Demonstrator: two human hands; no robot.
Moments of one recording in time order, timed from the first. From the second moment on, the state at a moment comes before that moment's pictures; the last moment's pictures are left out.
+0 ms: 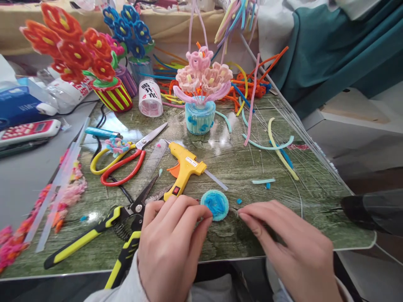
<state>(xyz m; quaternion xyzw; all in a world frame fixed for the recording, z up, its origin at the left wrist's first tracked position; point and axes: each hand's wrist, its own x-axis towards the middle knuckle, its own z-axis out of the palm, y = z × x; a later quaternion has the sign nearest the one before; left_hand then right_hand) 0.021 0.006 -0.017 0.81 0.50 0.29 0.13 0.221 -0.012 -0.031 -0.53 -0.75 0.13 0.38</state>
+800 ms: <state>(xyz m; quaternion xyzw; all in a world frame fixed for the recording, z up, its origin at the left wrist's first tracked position) 0.021 0.017 -0.036 0.83 0.51 0.23 0.05 0.246 0.014 -0.040 -0.50 -0.83 0.05 0.25</state>
